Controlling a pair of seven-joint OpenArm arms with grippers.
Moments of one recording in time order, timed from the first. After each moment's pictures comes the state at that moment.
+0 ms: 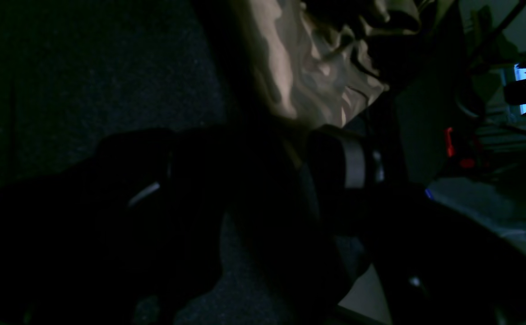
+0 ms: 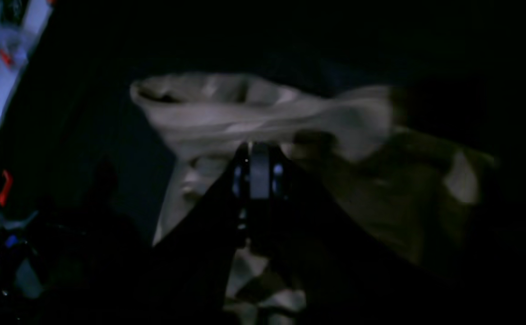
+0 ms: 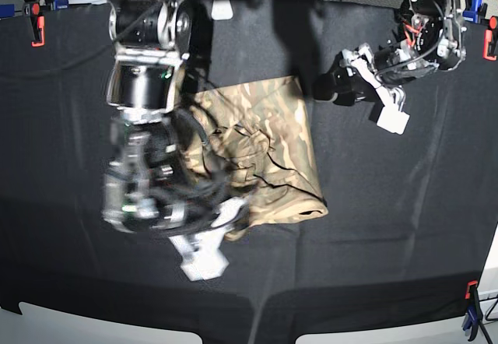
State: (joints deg) left arm 13.0 -7.6 -11.2 88.5 -54.3 -39.9 57.3; right arm 25.5 -5.2 6.0 73.8 24.9 40.8 -68.9
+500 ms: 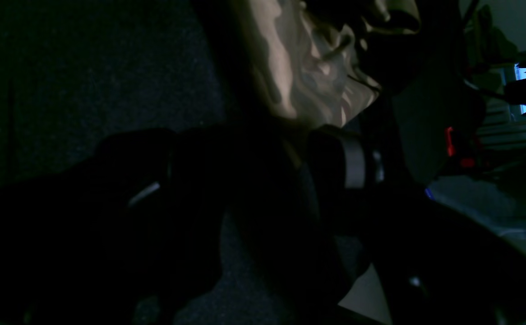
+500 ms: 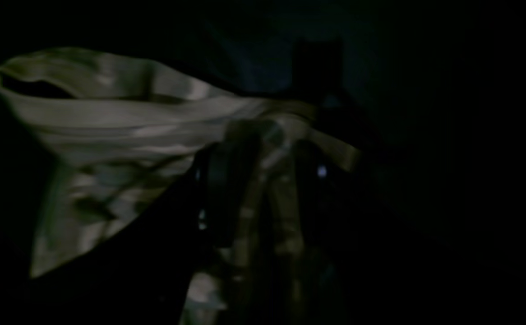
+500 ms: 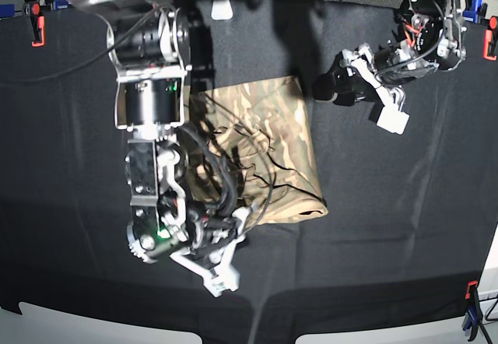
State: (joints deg) left arm 13.0 -7.6 -11.2 88.5 -54.3 -39.9 57.3; right arm 30.2 -5.2 -0.7 74.4 1.7 29.1 -68.8
